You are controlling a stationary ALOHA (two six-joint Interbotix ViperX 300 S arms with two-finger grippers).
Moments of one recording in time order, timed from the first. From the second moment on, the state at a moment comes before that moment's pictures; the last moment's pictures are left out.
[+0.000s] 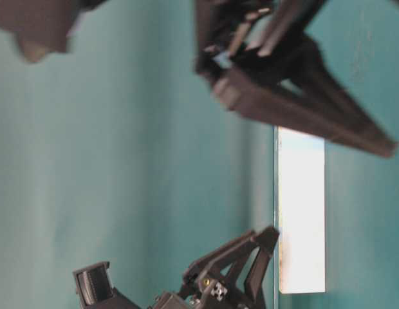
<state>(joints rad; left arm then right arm) 0.32 -0.14 0.85 -0.07 -0.05 0.20 0.28 0.04 0.63 -0.14 -0.03 0.04</state>
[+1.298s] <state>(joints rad) 0.51 0.12 0.71 -0.07 -0.02 0.49 0.28 -0.02 0.43 -0.14 0.31 0.04</state>
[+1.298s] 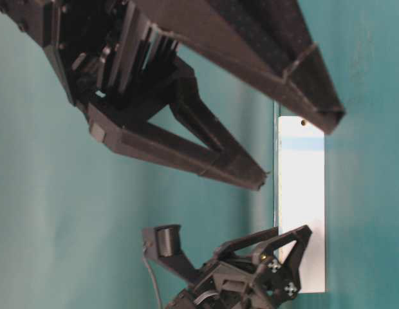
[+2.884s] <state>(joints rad) 0.44 0.16 0.63 -0.07 0.02 0.48 0.28 -0.11 0.40 -0.14 0.41 0.10</state>
